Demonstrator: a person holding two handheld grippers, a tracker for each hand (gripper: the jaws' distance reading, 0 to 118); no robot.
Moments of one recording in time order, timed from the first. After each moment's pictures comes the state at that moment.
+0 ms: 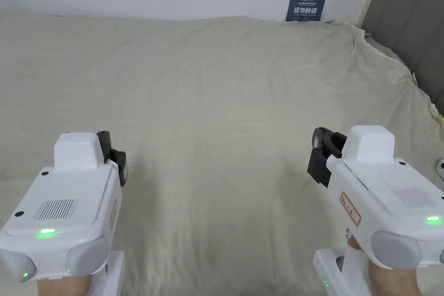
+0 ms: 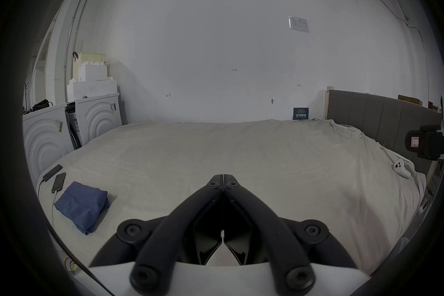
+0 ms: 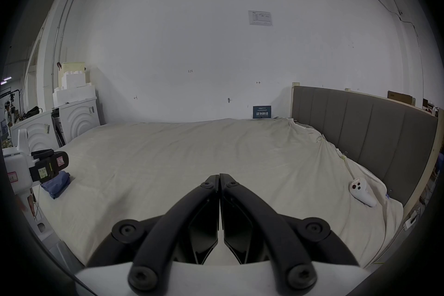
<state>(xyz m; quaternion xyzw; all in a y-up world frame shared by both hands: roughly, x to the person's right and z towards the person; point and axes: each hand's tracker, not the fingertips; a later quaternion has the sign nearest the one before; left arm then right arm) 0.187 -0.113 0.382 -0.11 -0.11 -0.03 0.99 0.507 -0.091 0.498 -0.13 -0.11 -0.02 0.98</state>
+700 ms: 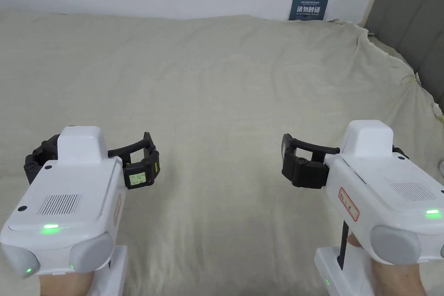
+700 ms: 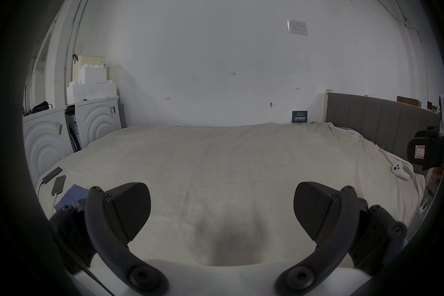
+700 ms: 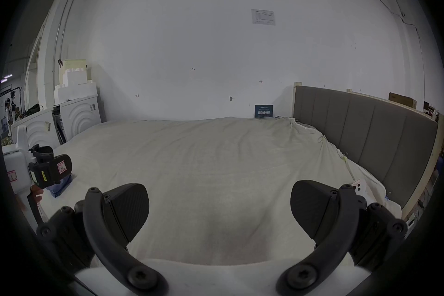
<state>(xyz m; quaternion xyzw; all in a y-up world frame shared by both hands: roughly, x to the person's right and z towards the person) 0.187 -0.106 0.385 -0.10 -0.11 -0.03 0.99 0.500 -0.083 0.495 -0.14 -0.11 -0.02 0.98</state>
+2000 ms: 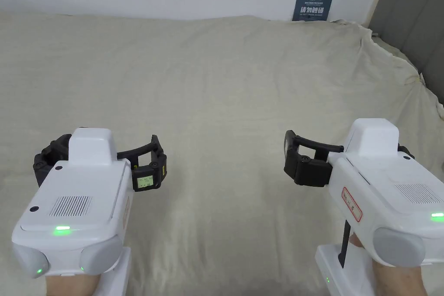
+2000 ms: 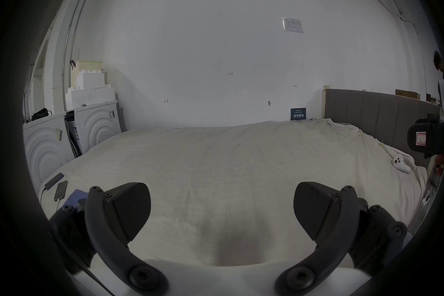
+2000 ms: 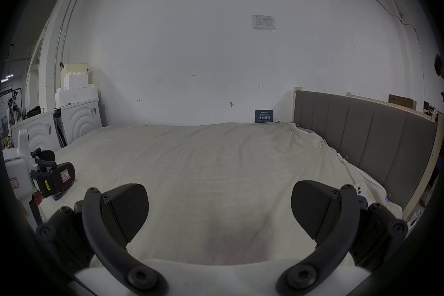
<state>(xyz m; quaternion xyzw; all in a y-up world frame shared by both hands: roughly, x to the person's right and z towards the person) 0.192 -0.108 0.391 -0.10 -0.11 -0.05 0.99 0.498 -0.082 0.499 -0.12 -0.11 -0.02 0.99</state>
